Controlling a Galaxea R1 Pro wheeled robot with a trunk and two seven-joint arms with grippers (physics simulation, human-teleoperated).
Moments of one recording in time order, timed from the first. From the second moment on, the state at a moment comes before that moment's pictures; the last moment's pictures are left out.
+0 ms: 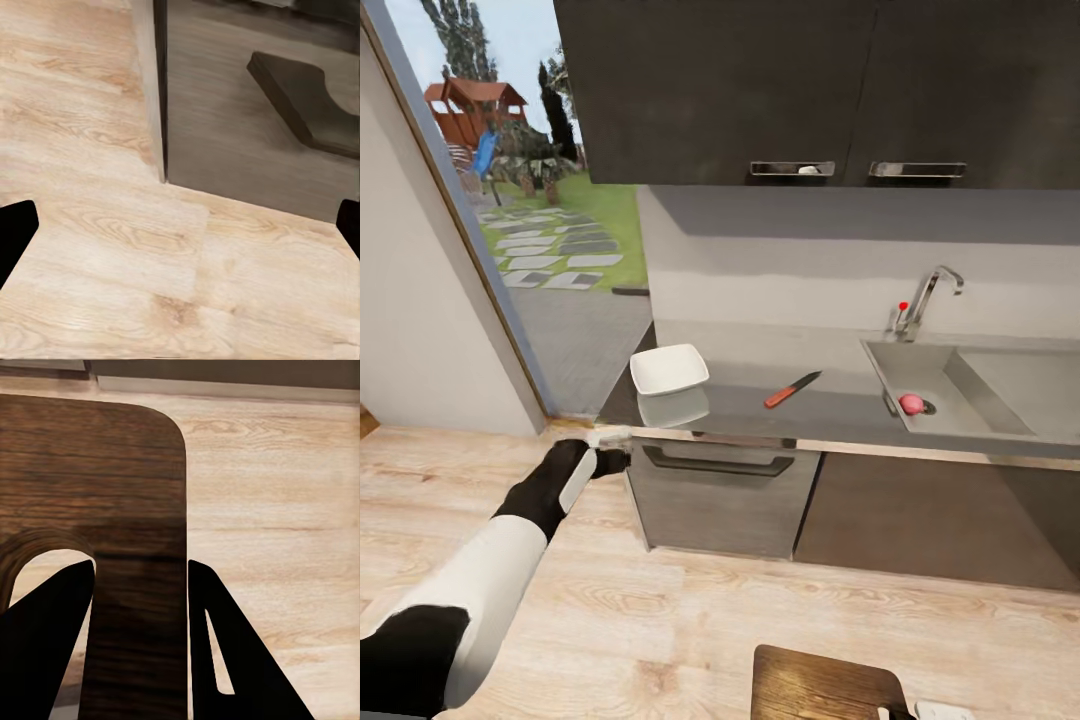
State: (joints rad) left arm -0.95 0.04 -0.08 -0.64 0.27 0.66 0.18; right arm -0.39 -0.12 -0.07 -0.02 -0.03 -0.43 -0.03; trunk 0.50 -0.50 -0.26
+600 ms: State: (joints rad) left arm -0.89 0.03 -0.11 0.07 0.25 -0.18 0.07; right arm -0.39 -0.12 -0.07 -0.02 -0.03 -0.43 -0.03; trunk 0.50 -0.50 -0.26
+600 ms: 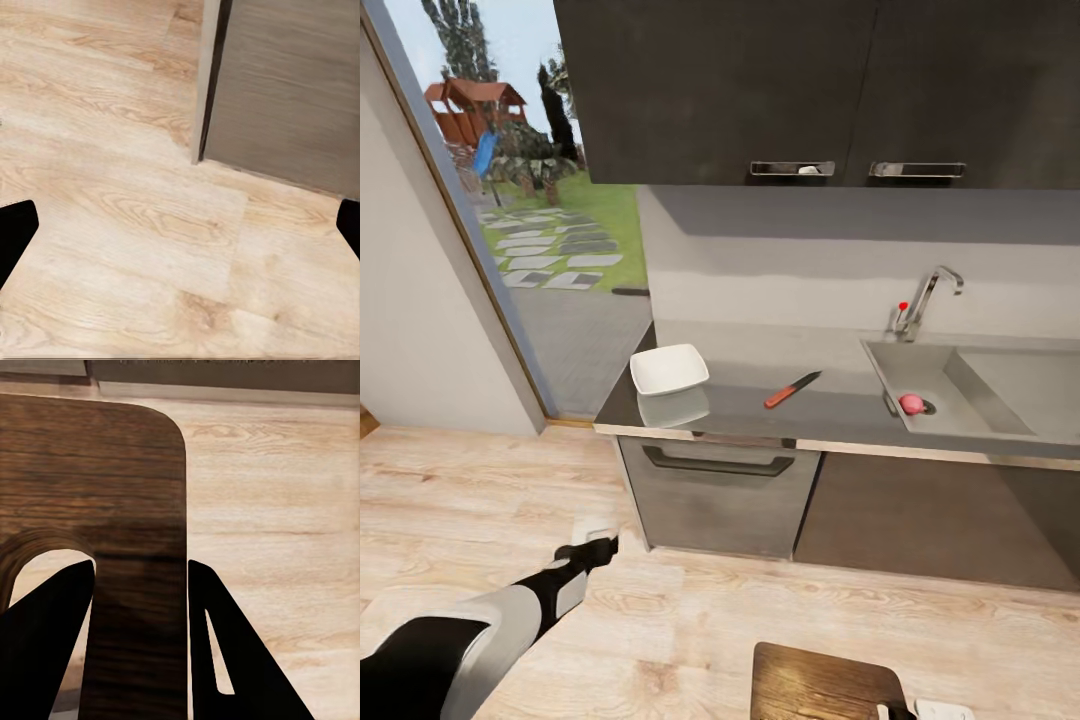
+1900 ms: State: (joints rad) left arm -0.45 -0.04 -0.11 0.08 -0.07 -0.77 0.20; right arm -0.39 -0.13 -0.08 -0.35 -0.03 -0.40 -0.02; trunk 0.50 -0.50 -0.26
